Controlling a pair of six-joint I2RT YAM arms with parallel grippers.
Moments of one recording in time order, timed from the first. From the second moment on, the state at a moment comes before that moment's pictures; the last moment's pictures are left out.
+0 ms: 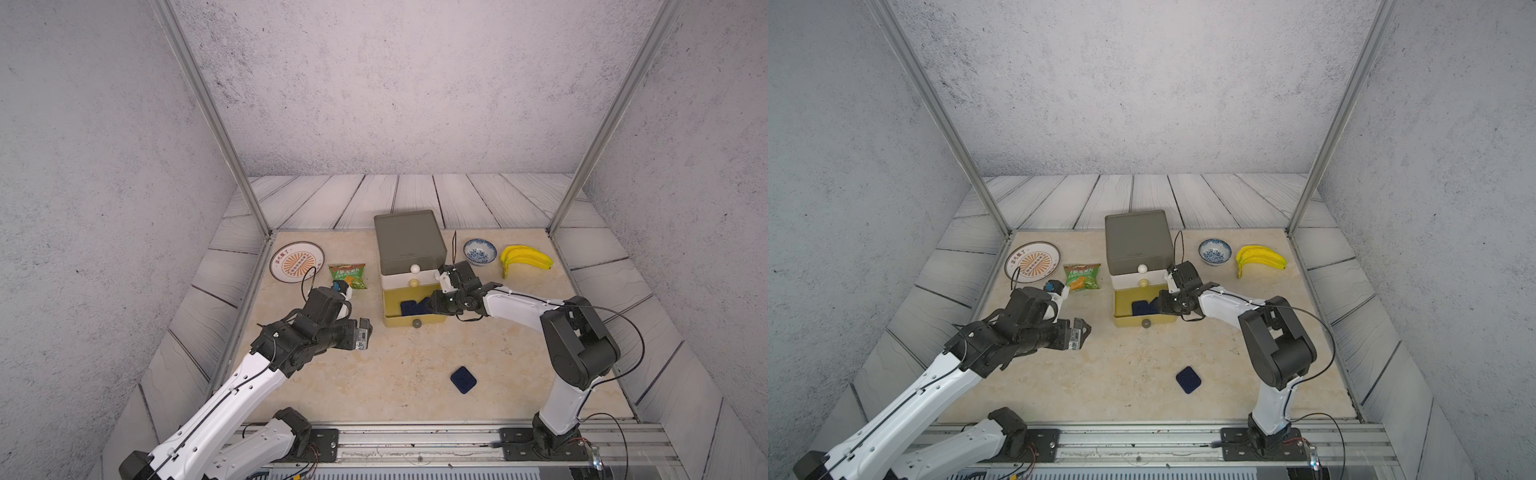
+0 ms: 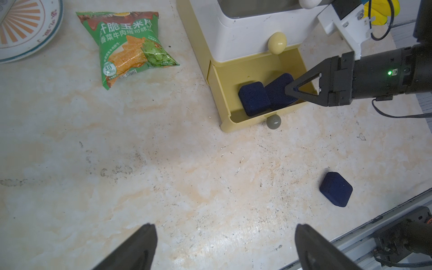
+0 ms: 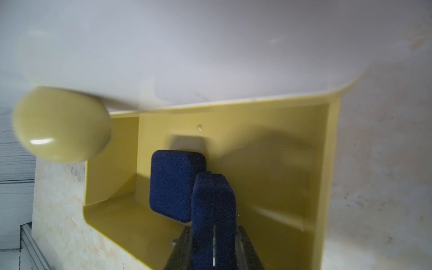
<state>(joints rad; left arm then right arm) -0.61 0.92 0.95 -0.89 -0.01 -0.41 0.51 1.79 1.09 -0.24 -0.31 0.49</state>
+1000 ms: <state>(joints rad) -0.61 0.90 0.95 -0.90 0.02 -0.39 0.51 1.60 1.03 -0.17 -0.18 0.46</state>
